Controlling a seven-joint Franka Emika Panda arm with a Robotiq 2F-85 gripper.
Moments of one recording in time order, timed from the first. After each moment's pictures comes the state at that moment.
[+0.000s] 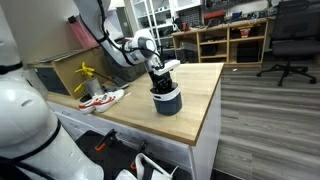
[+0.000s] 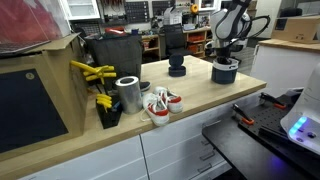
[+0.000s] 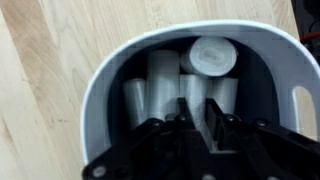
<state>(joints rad) -0.09 0.22 -0.06 -2.44 -0.43 2.55 -1.05</state>
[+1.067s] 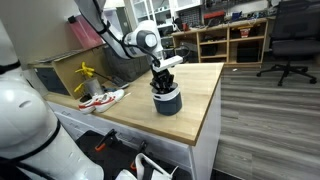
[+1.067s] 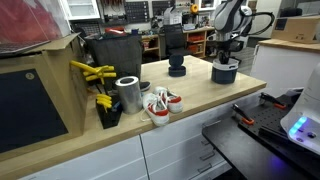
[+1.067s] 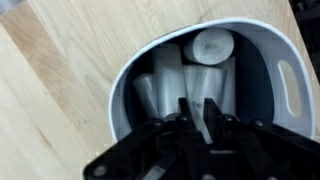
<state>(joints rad) -0.12 0.16 -0.06 -2.42 -0.21 2.53 -1.06</state>
